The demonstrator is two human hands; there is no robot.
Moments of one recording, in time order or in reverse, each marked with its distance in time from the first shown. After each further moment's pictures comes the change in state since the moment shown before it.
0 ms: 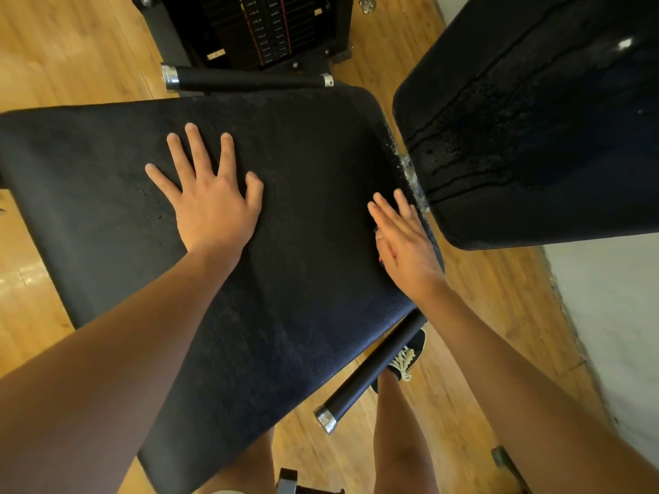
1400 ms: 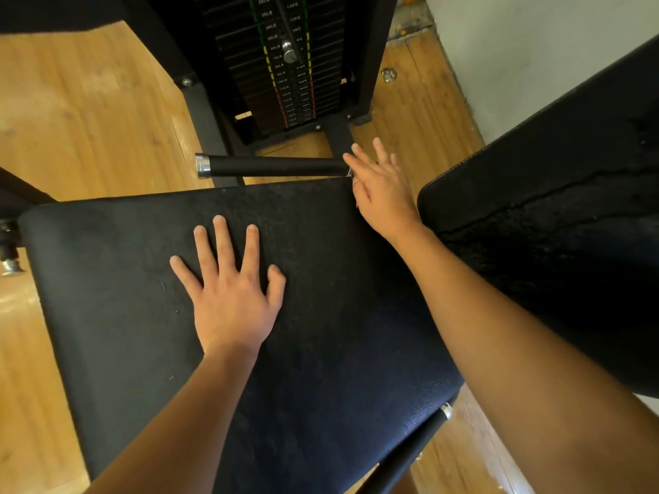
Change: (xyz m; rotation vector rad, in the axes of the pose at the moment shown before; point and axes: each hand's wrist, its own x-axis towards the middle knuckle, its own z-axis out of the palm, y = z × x) left_hand 0.001 0.000 0.007 0.030 0.024 -0.005; right_hand 0.242 -0.022 -0.023 -0.038 0.043 -0.068
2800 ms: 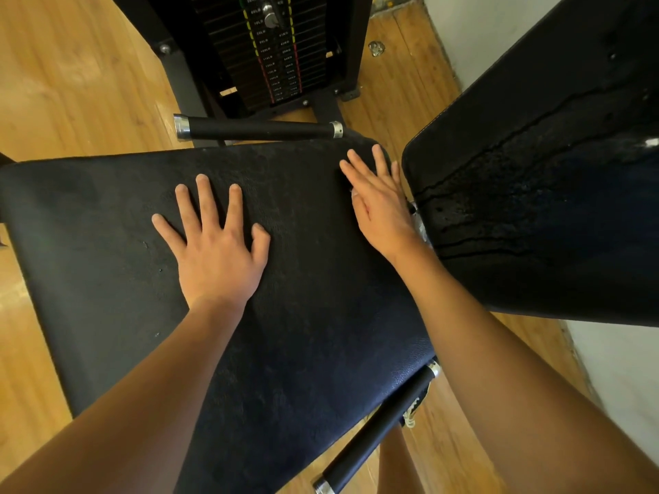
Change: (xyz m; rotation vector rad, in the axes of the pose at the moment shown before) left_hand 0.001 0.002 -0.004 -0.043 -0.001 0.000; right_hand -0.087 0.003 0.009 0.054 0.030 -0.032
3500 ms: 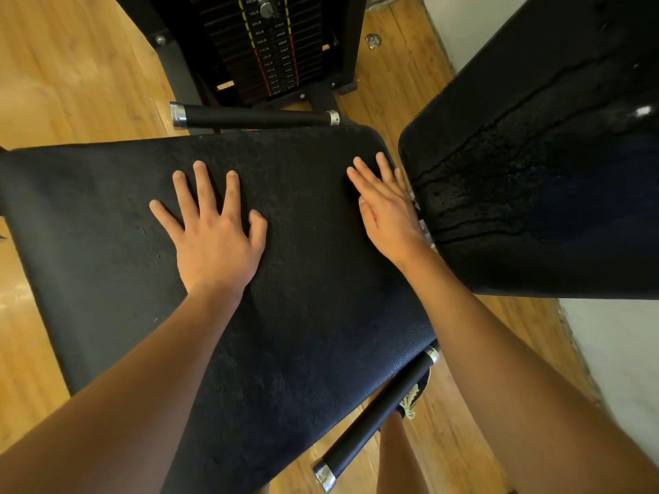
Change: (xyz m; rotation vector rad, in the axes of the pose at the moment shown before) left_hand -0.001 0.000 0.000 0.001 0.017 0.014; right_hand -0.037 0.004 -0.002 -0.037 0.007 -0.017
